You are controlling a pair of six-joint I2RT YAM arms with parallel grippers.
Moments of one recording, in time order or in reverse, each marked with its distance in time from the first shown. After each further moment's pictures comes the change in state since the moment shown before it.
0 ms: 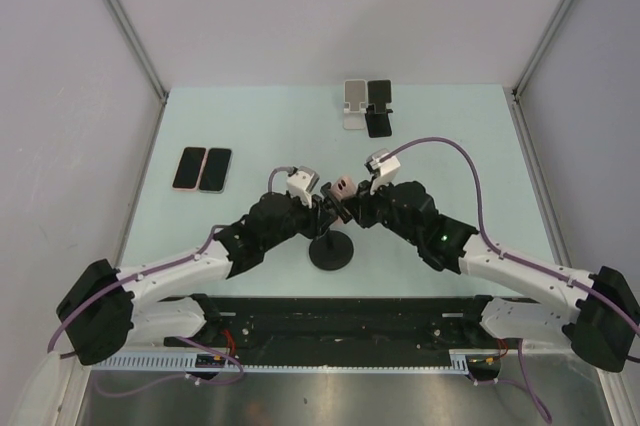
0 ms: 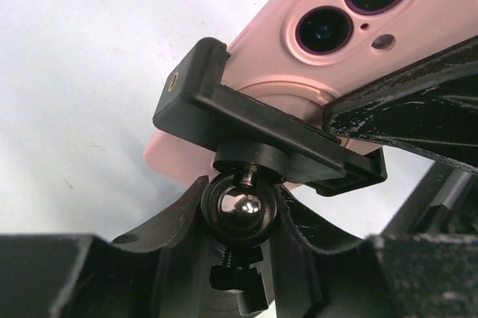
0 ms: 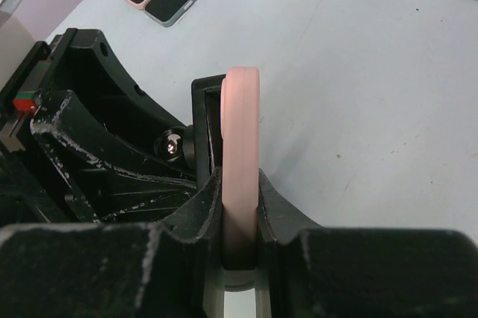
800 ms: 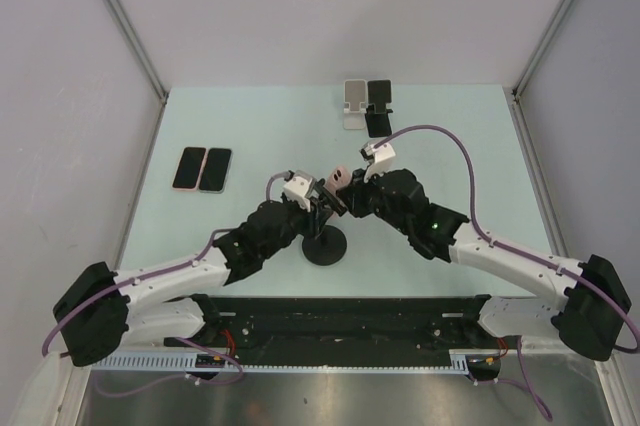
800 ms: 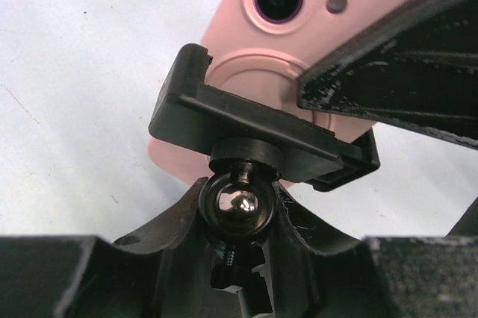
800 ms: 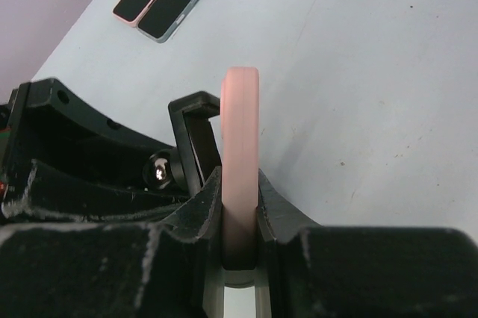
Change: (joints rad) left arm -0.042 -0.047 -0.050 0.079 -0.160 0.101; right arm -0.012 0.103 0.126 -0.054 0.037 0.059
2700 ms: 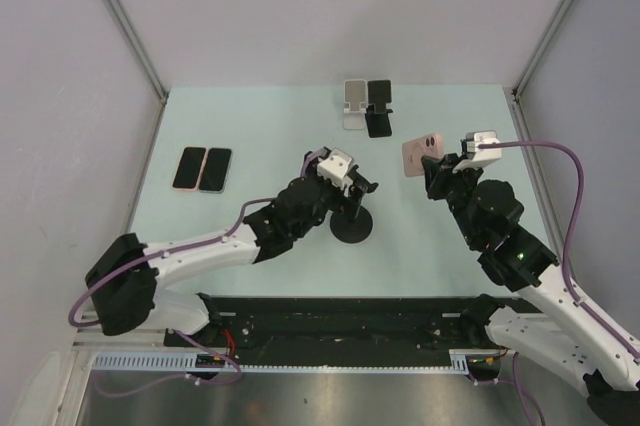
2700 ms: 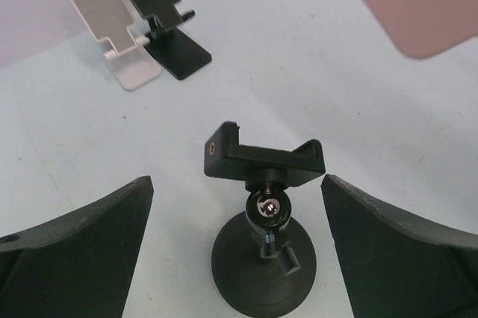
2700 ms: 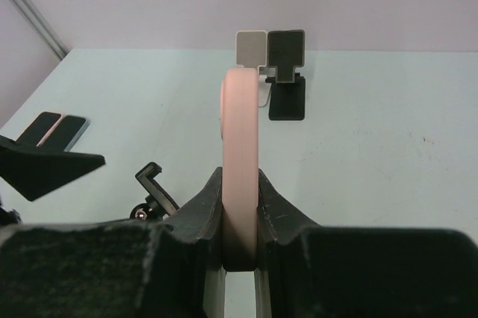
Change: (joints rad) left arm -0.091 0.285 0.311 0.040 -0.151 0.227; right arm -0.188 -0.473 -0.012 -0.180 0.278 -0.192
